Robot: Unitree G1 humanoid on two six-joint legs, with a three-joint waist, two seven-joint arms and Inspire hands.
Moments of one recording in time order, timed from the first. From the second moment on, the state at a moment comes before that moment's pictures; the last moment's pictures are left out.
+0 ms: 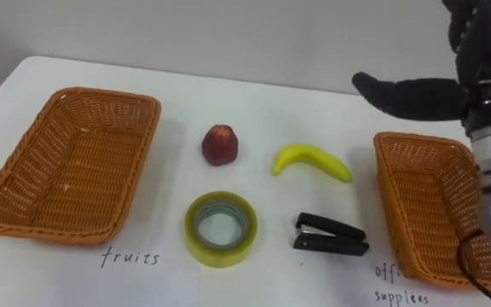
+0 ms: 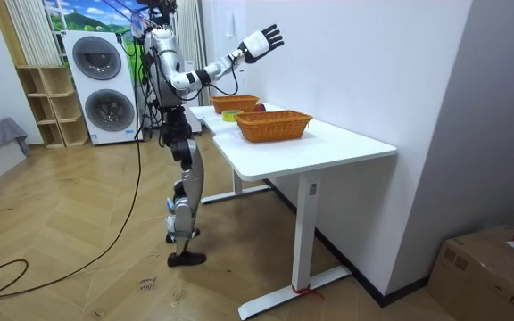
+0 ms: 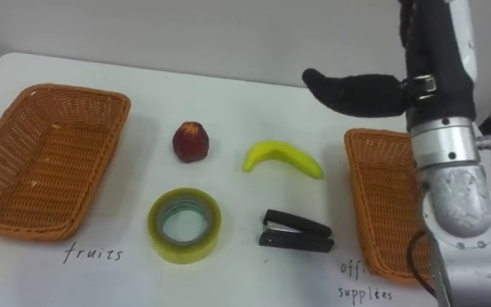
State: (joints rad) left arm 0.25 0.23 0.18 1.09 0.37 0.04 0.12; right arm -0.06 -0.47 -0.06 -0.27 0.02 -0.09 0.01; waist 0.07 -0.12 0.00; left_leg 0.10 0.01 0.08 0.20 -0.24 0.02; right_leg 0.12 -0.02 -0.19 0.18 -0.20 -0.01
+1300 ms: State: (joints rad) left arm 0.22 0.28 0.11 1.10 0.36 0.05 0.05; right arm -0.05 -0.46 0.08 -0.10 -0.18 0.03 0.47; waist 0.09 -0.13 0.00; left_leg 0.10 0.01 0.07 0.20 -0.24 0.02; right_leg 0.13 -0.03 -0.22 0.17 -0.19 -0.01
